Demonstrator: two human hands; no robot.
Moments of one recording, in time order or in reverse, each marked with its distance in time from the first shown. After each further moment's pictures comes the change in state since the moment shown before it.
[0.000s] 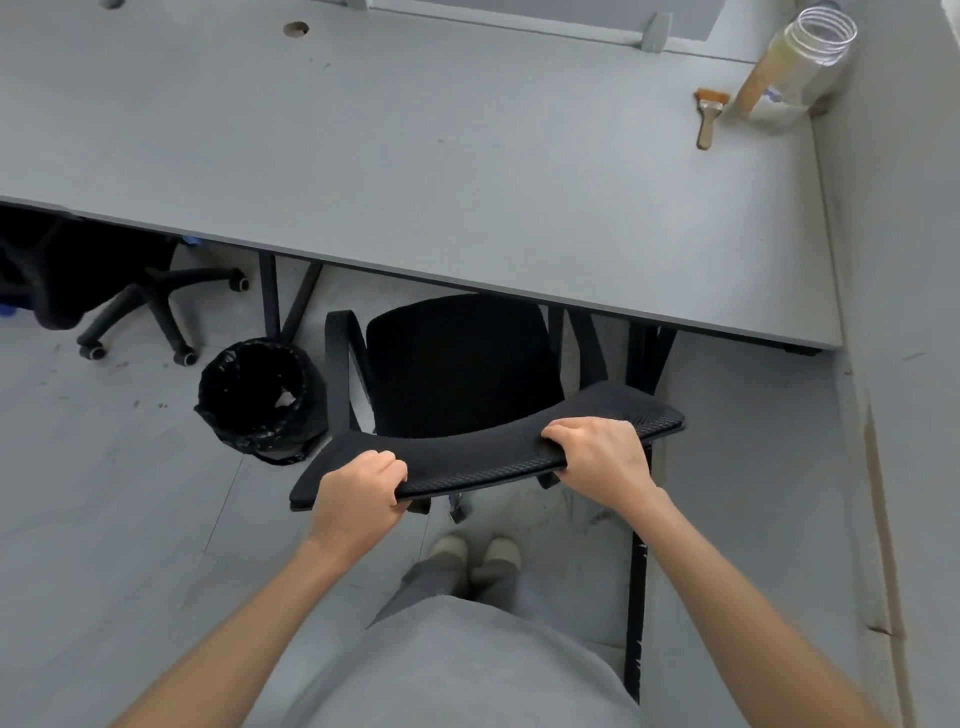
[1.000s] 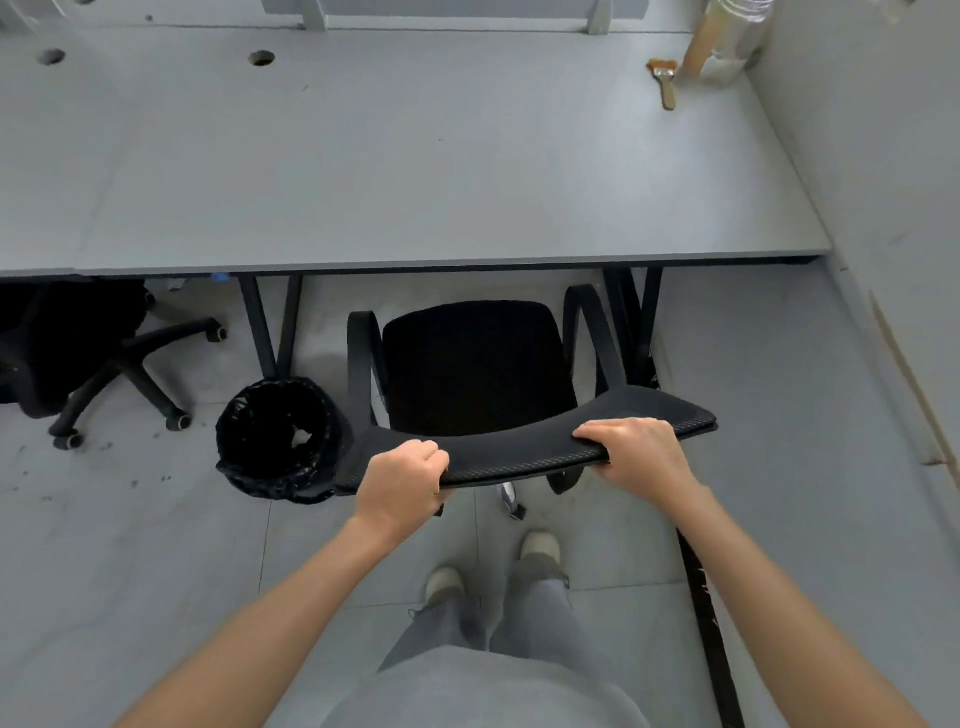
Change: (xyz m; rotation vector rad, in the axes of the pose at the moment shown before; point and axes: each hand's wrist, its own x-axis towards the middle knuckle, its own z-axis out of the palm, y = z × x) left_hand -0.033 -0.125 -0.017 -0.004 -0.039 0.340; right_hand -0.025 -0.147 0.020 0.020 0.174 0.251
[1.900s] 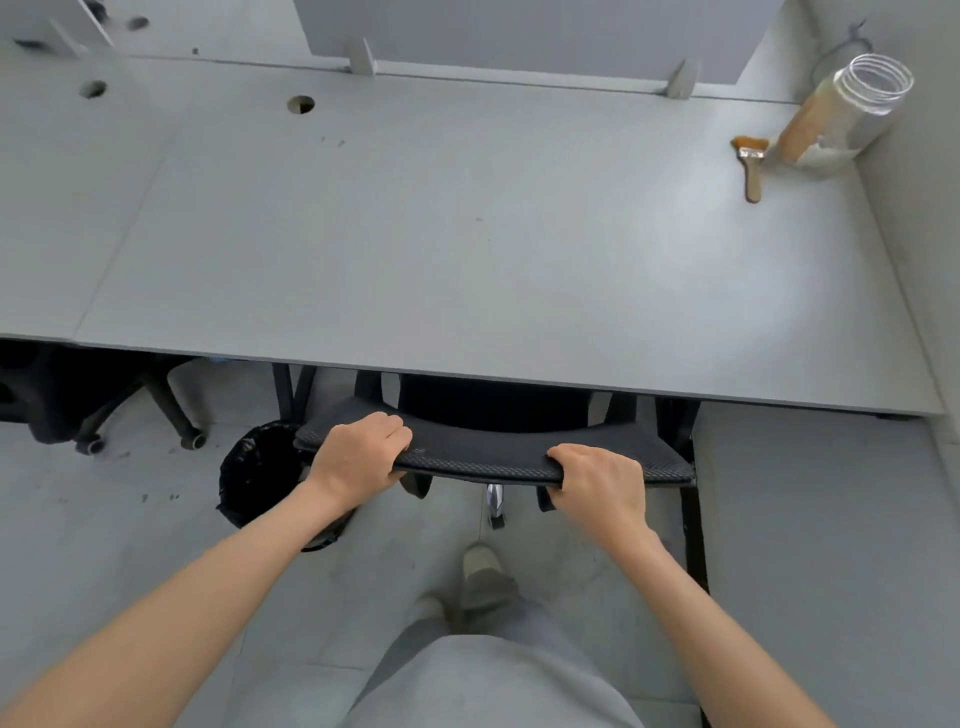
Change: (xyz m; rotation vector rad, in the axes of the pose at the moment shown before) left_hand 0.170 -0.132 -0.016 0.142 0.139 0.013; right_hand 0.193 0.020 0.009 -0.016 -0.034 0.088
